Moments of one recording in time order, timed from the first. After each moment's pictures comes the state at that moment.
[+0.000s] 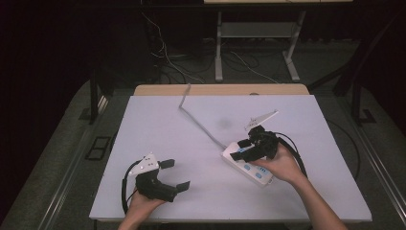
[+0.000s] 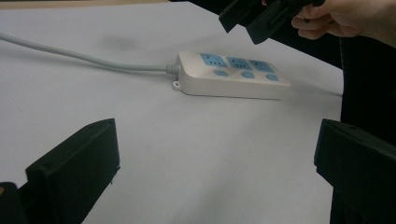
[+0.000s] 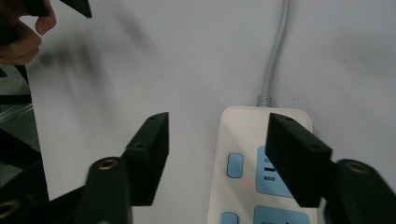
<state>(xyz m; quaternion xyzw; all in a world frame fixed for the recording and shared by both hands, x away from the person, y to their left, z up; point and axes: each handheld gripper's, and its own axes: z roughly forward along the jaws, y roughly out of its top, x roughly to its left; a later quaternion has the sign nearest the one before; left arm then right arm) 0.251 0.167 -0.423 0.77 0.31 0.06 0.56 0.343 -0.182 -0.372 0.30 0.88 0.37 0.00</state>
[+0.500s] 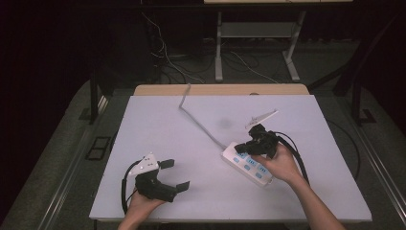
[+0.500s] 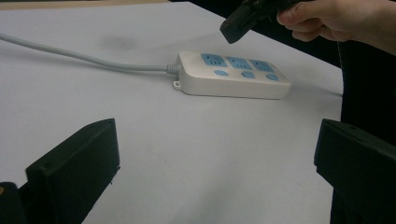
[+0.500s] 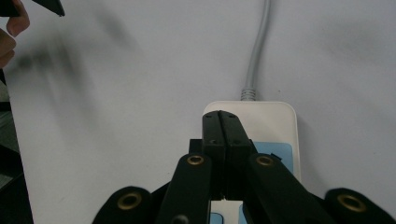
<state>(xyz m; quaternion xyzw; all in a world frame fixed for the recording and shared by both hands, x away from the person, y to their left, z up) 0.250 0.168 -0.423 0.77 0.31 0.06 0.56 0.352 -0.185 -0.380 0.32 0.87 0.36 0.00</state>
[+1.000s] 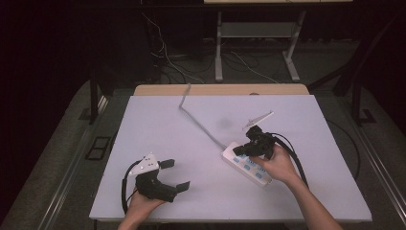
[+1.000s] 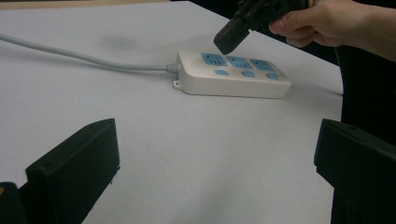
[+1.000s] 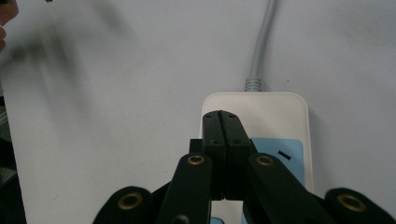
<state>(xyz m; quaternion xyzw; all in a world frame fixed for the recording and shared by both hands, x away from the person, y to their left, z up) 0.251 0.167 -0.423 0.77 0.31 0.06 0.56 0.358 -0.180 -0.394 0.33 0.88 0.35 -0.01</state>
